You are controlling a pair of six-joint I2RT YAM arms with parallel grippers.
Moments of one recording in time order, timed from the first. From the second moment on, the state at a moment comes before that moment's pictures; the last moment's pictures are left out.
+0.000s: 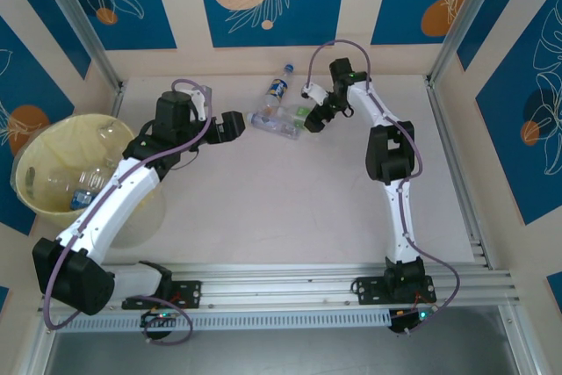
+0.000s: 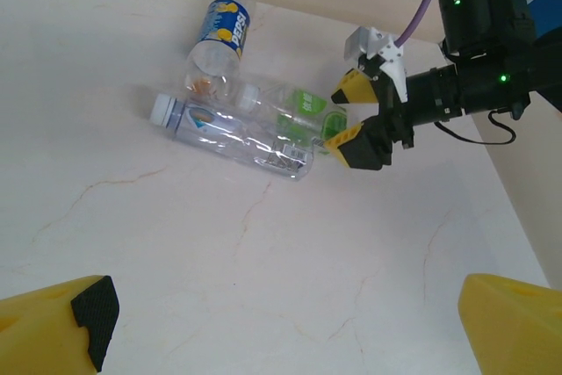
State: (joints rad) left arm -0.38 1.26 1.18 -0.46 0.21 -0.46; right arm 0.20 2.49 2.27 -1.00 -0.43 -0.77
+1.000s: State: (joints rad) left arm -0.38 1.29 1.14 -0.38 0.32 -0.48; right arm 0.22 2.01 1.59 -0.58 -0.30 -0.60
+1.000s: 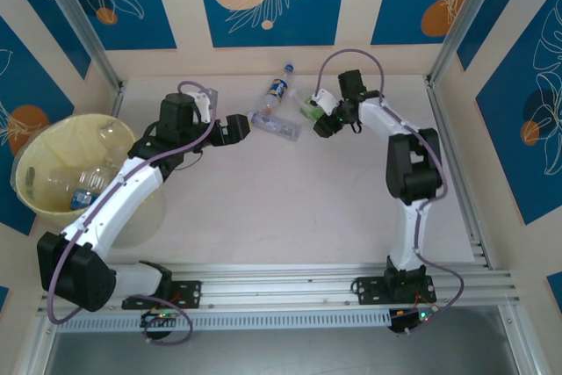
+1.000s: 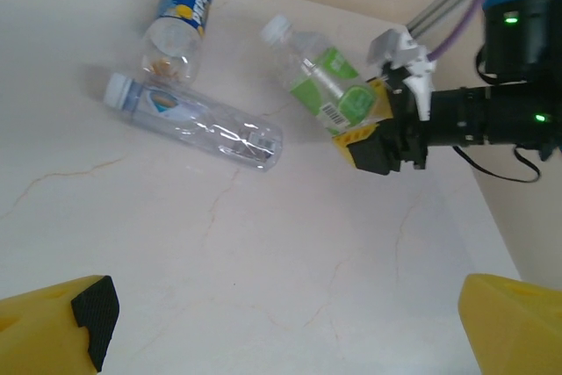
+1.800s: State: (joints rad) left arm -0.50 1.37 0.96 0.04 0.35 -0.65; right arm 0.68 1.57 1.00 -0.06 -0.17 0.21
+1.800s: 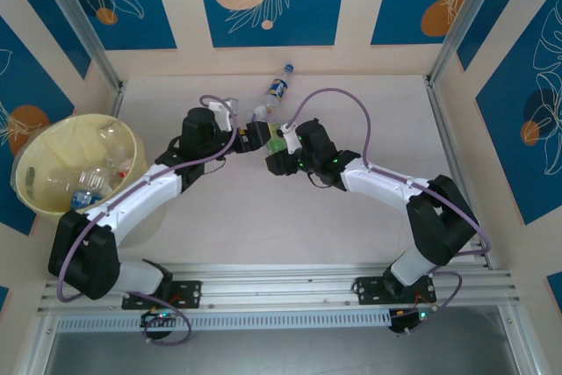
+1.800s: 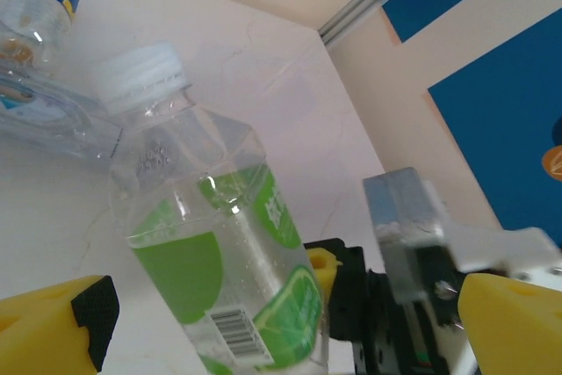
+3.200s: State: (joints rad) left arm -0.45 1.11 1.09 -0.20 0.22 -0.49; right arm 0.73 1.20 0.83 0.17 -0.20 0.03
